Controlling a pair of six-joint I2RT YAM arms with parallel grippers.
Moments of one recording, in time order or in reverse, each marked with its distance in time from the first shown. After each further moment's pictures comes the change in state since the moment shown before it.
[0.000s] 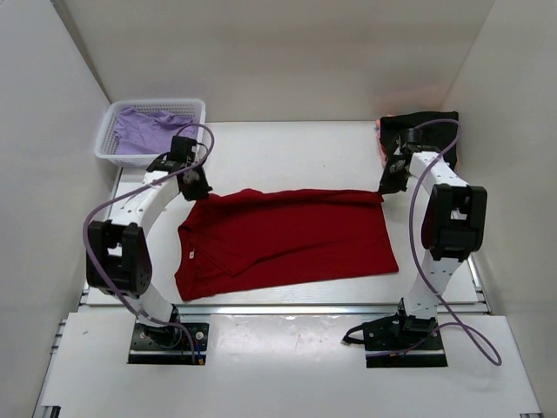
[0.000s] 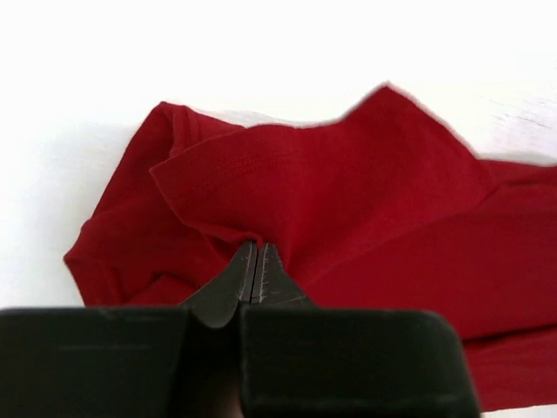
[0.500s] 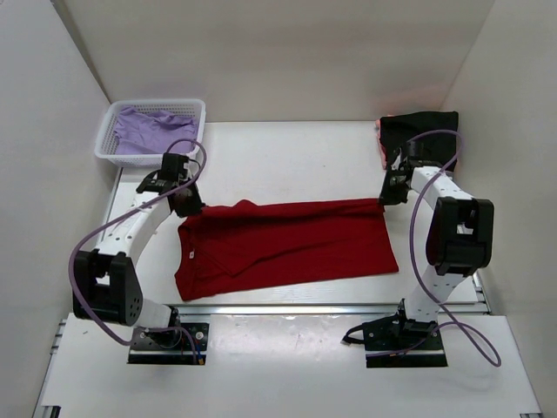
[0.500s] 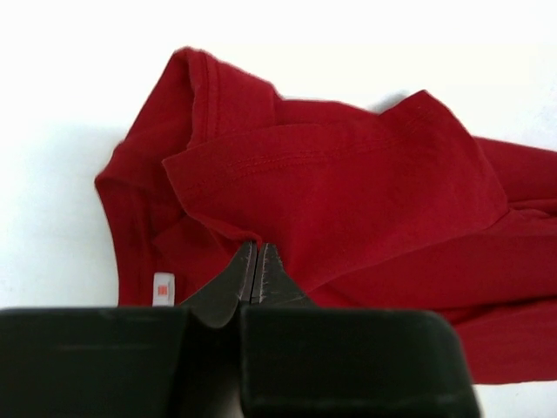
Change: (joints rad) left arm 0.015 -0.213 -0.194 -0.010 -0.011 -0.003; right arm 0.001 -0.158 -0.227 0.100 -0.036 -0.056
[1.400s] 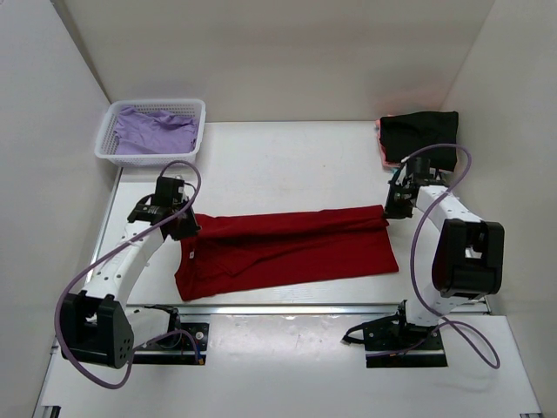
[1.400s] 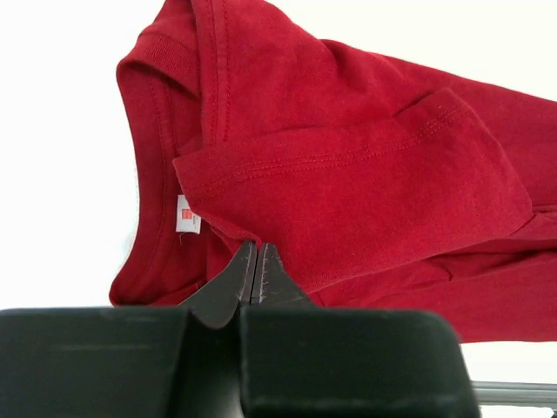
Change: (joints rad) left arm -0.016 -0.253 -0.201 -0.069 -0.010 -0.011; right arm -0.018 -0.188 -0.232 0.065 -0.010 -0.053
